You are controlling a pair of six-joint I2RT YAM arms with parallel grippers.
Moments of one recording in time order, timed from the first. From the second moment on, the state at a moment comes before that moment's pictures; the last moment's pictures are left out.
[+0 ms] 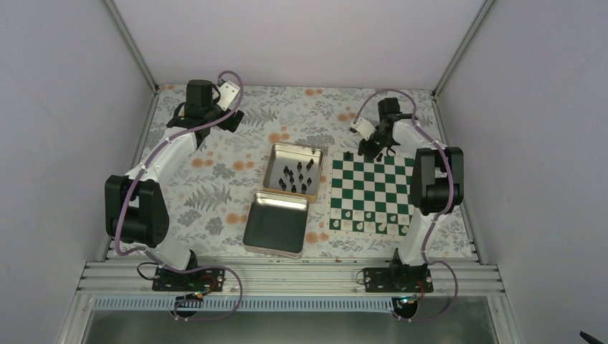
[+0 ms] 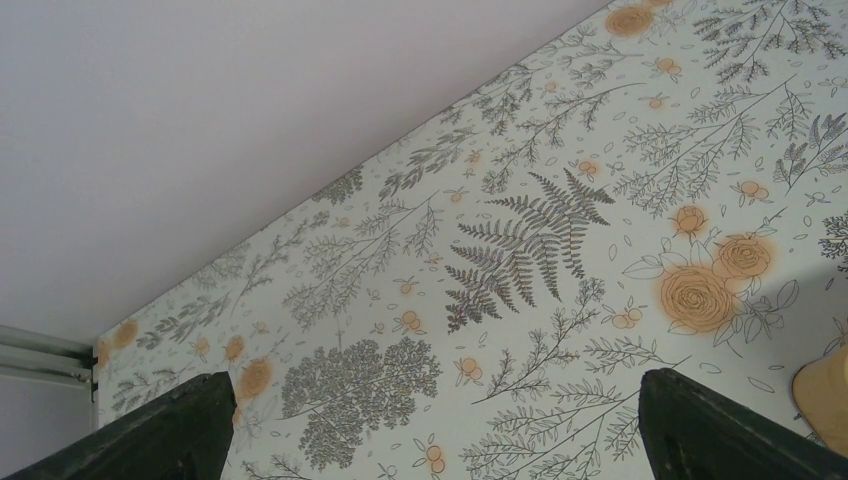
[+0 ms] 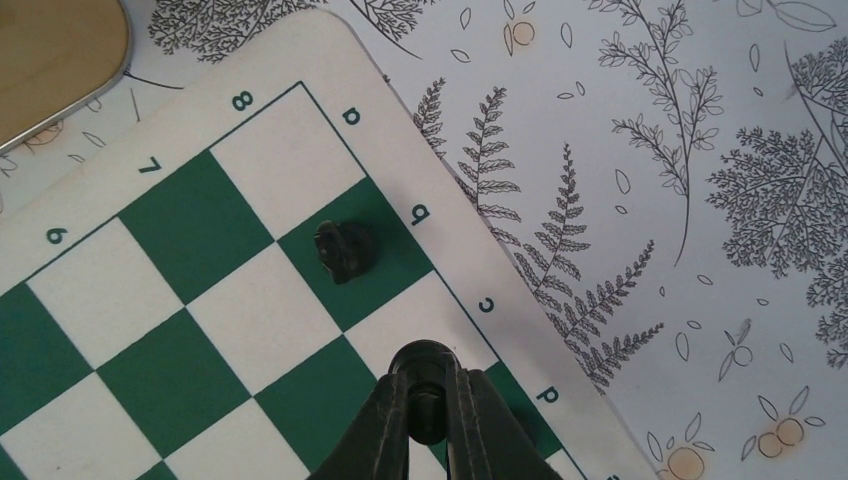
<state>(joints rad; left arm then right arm) -0.17 1.60 1.27 -0.24 0.06 0.41 0.08 1.93 1.41 -0.72 -0.28 -0.76</state>
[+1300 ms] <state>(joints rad) -0.17 1.61 1.27 -0.24 0.05 0.41 0.08 2.02 1.44 -0.71 -0.28 -0.78</state>
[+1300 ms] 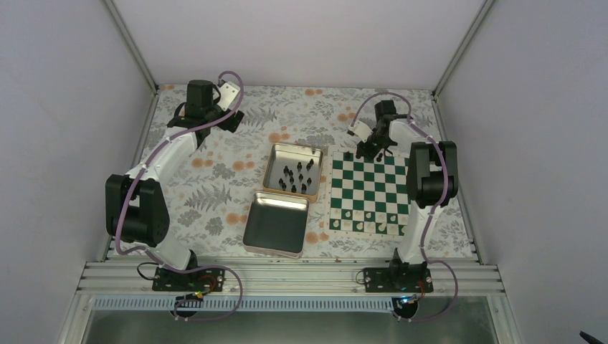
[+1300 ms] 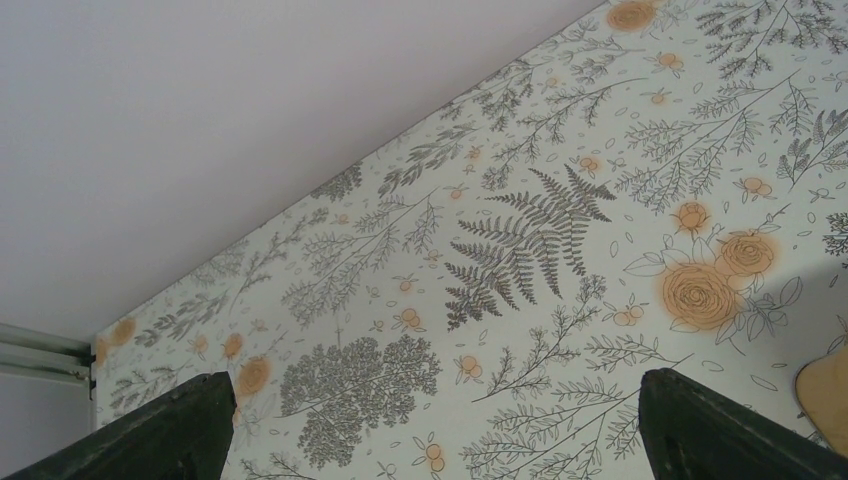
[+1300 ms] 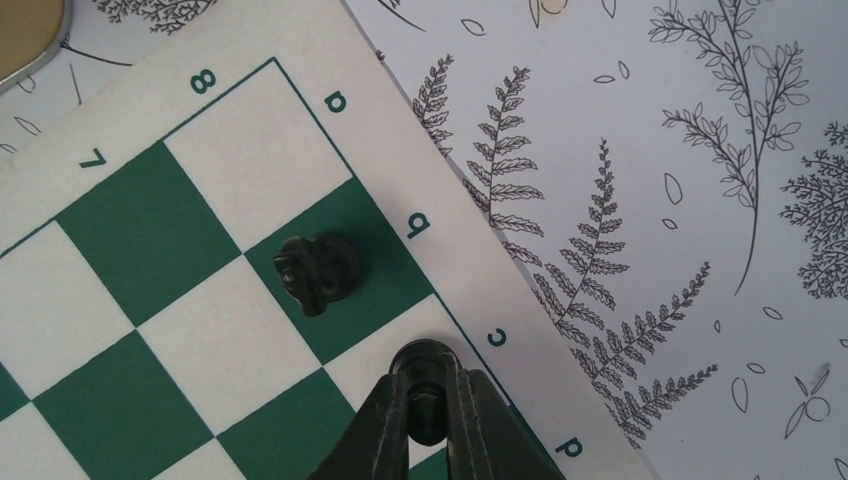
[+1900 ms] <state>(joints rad) -0.17 1.61 1.27 -0.24 0.05 0.41 0.08 2.02 1.45 -0.73 -0.28 -0.78</state>
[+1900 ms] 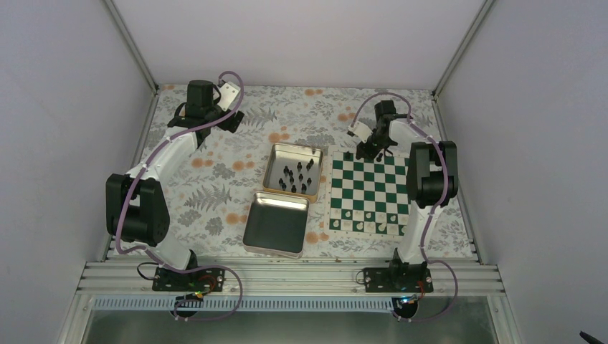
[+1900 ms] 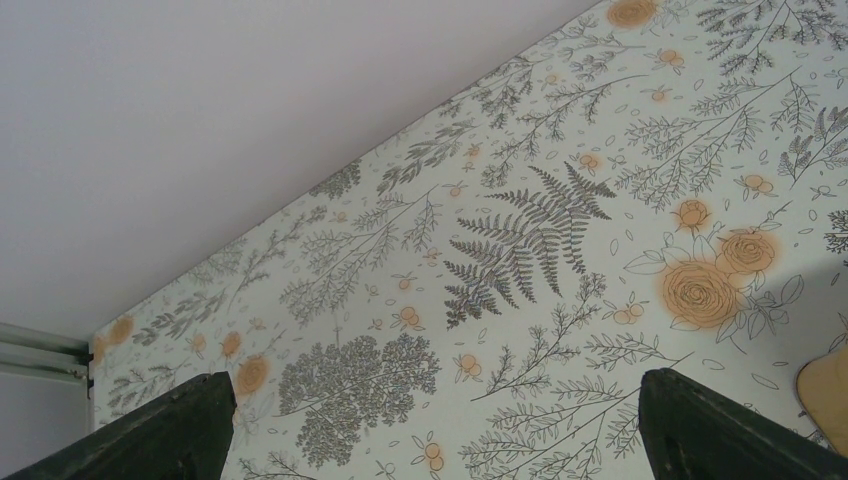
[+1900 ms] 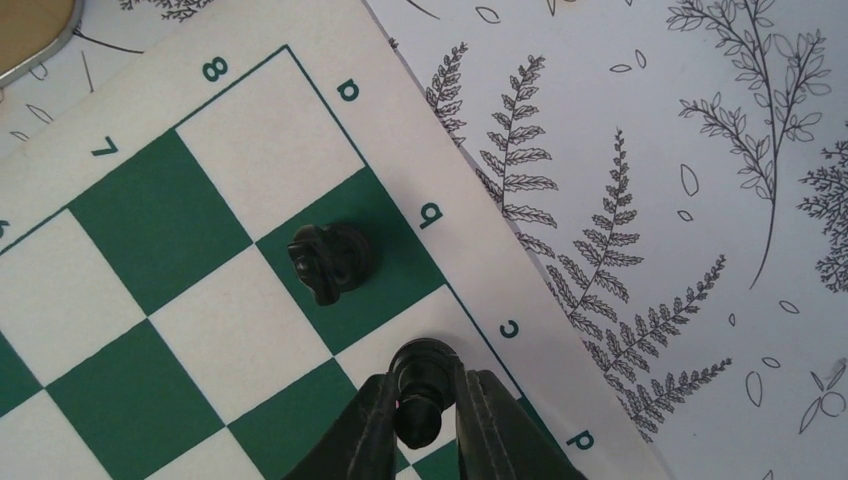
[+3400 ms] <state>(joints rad) -0.17 1.61 1.27 -0.24 0.04 0.41 0.59 2.17 1.83 -0.85 -0.34 -0.77</state>
